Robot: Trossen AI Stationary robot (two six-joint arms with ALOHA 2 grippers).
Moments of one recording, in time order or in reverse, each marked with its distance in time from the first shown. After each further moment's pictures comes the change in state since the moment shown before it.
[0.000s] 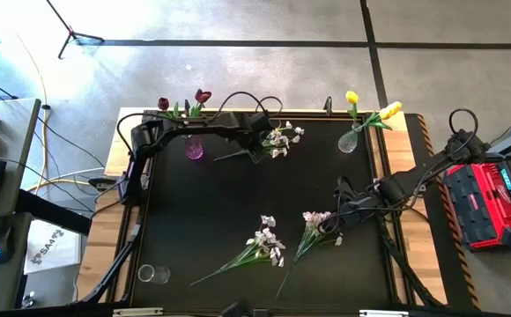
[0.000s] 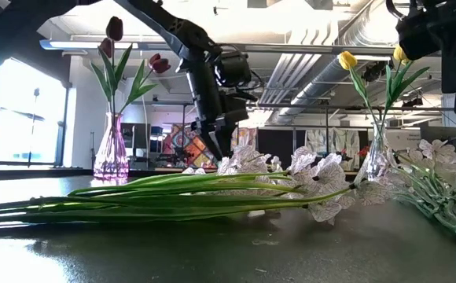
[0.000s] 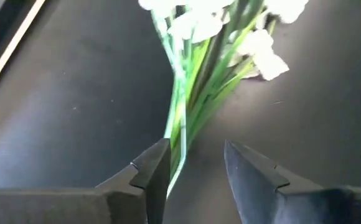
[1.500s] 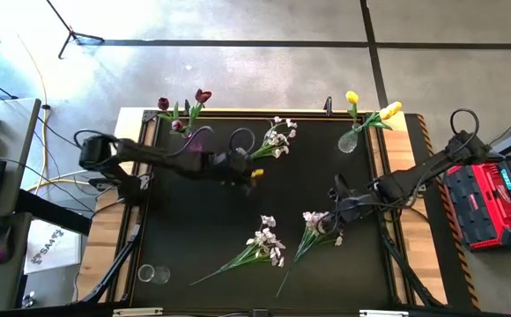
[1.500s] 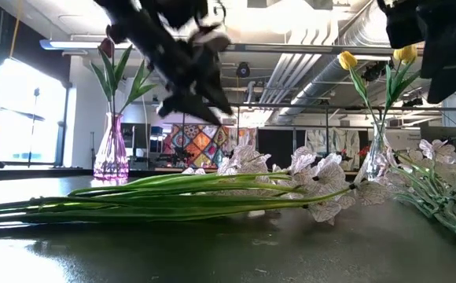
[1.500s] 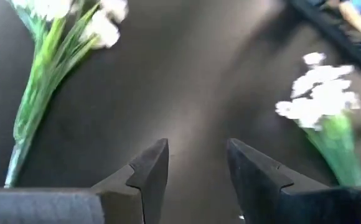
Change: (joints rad) left arm -0.331 -0.460 -0.607 0.594 -0.031 -0.471; right arm -0.033 0.000 -0.001 0.117 0.017 -0.177
